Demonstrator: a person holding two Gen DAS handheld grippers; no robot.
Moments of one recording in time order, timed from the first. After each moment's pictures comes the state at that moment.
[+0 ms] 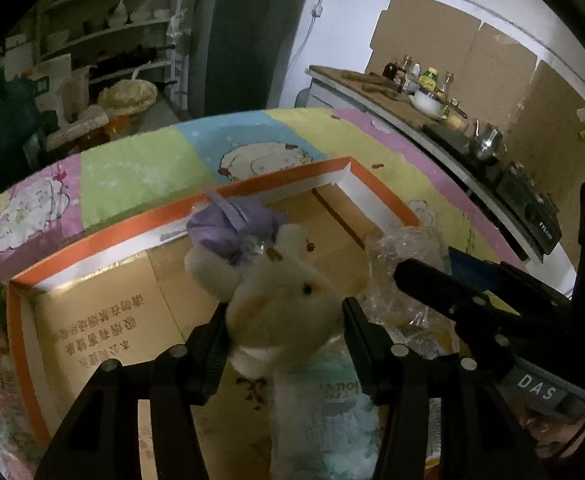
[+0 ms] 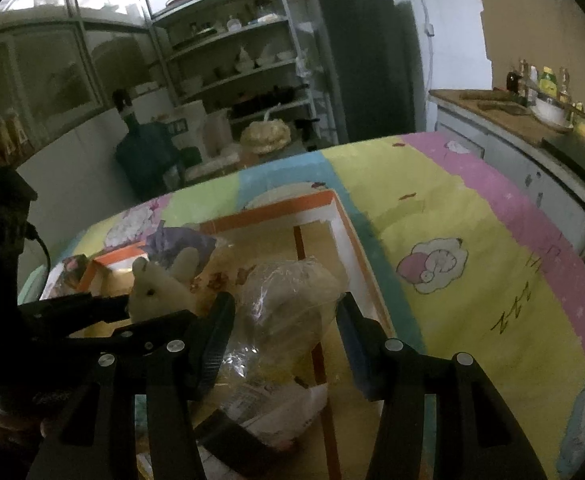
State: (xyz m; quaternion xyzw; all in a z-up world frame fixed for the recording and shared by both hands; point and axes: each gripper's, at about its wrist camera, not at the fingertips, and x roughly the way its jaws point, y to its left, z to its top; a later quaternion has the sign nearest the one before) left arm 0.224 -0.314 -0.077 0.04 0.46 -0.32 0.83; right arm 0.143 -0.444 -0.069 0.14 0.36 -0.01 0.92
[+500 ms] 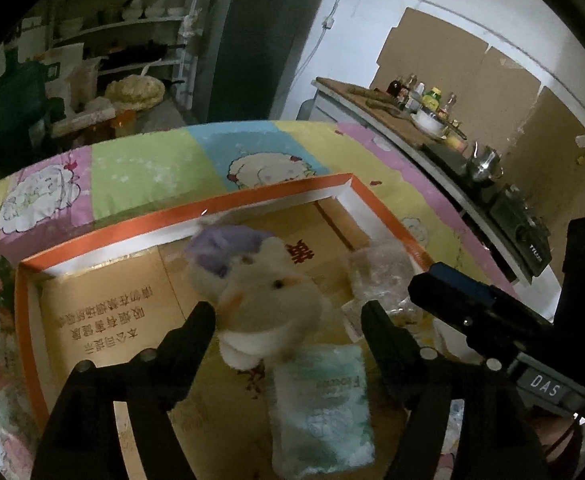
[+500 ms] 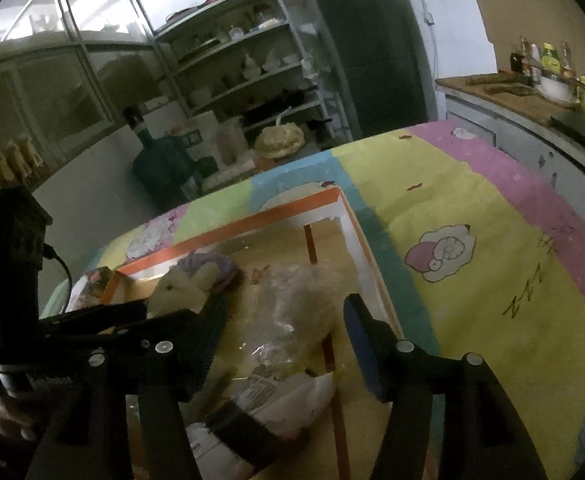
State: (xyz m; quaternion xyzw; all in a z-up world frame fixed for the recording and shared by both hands) left arm 0.218 -0.299 -0.064 0.00 0.45 -0.32 0.84; right arm 0.129 -0.454 -0.063 0.19 0.33 0.02 0.92
